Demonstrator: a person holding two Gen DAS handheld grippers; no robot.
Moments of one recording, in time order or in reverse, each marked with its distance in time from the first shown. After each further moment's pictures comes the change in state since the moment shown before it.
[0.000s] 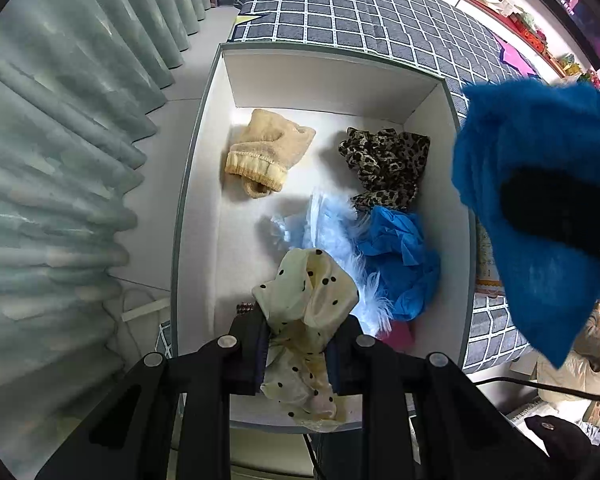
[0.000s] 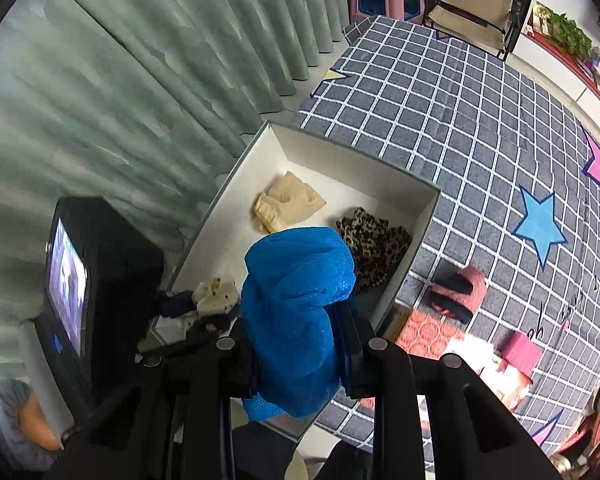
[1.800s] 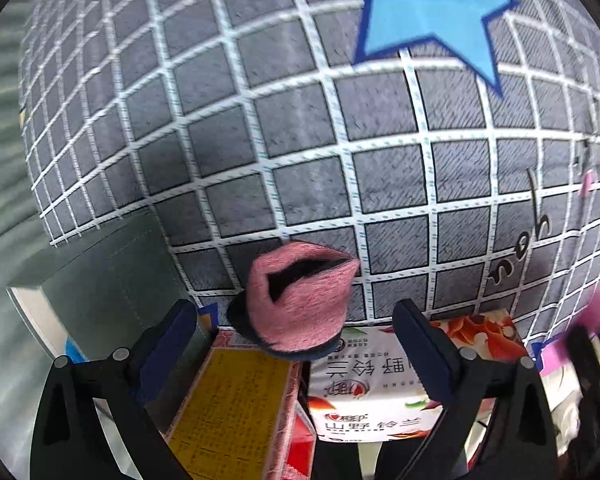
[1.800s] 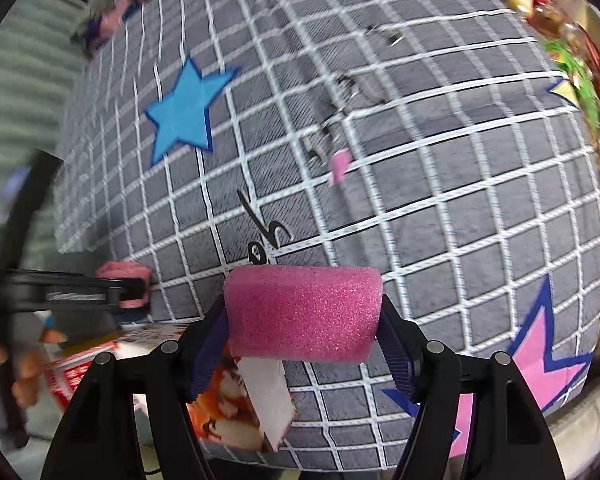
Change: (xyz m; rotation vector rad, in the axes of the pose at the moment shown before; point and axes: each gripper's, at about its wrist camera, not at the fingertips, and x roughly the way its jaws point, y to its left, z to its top) left arm 0.158 -0.273 0.163 0.261 0.546 0.280; right arm 0.026 -0.385 -0.163 0.810 0.026 -0.004
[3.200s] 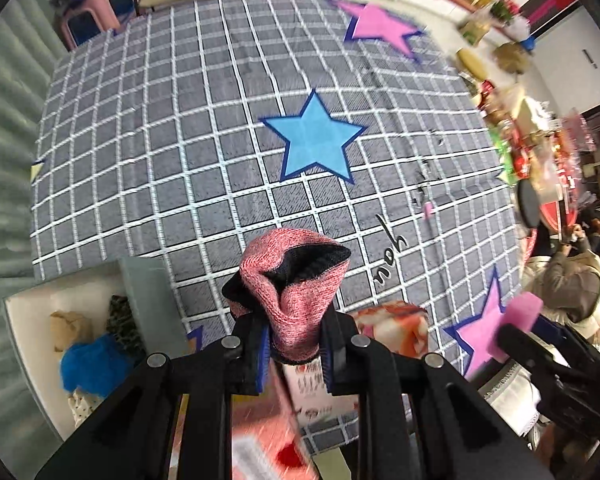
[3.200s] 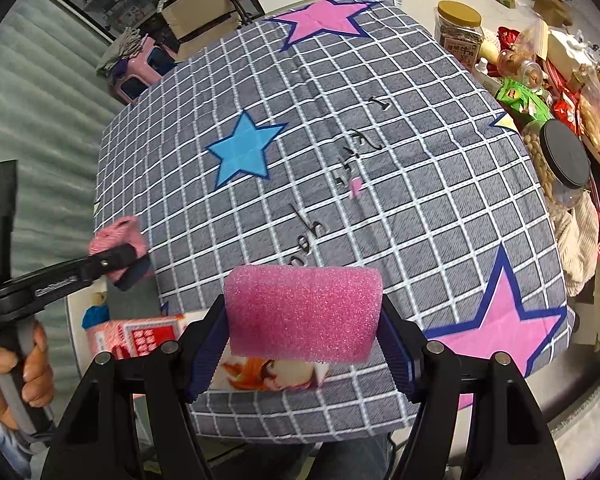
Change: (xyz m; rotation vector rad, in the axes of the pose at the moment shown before) left arm -0.105 0.052 -0.124 0.096 -0.581 -0.341; right arm -0.092 0.052 -0.080 -0.015 -0.206 -0.013
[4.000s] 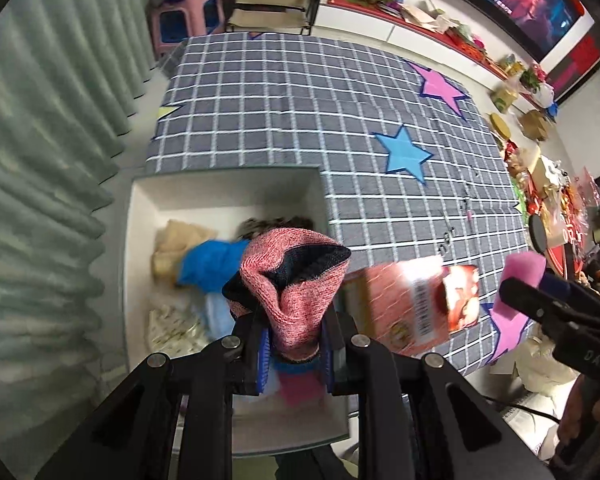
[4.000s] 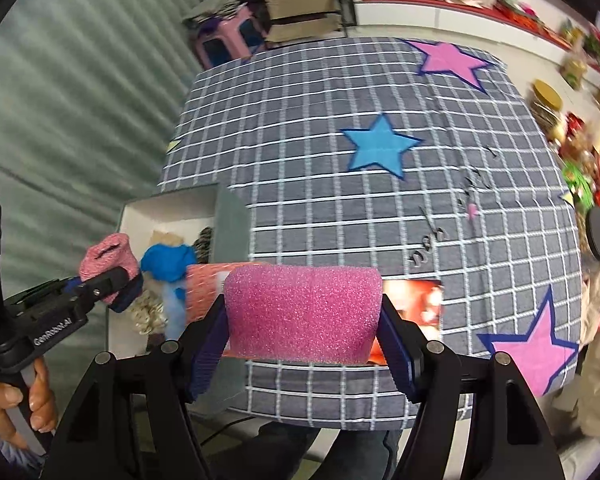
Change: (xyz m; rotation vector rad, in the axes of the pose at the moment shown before) left arm -0.074 0.127 -0.136 -0.183 -0.181 0.064; right arm -0.012 0.153 -0.058 -0.317 -0.037 0.028
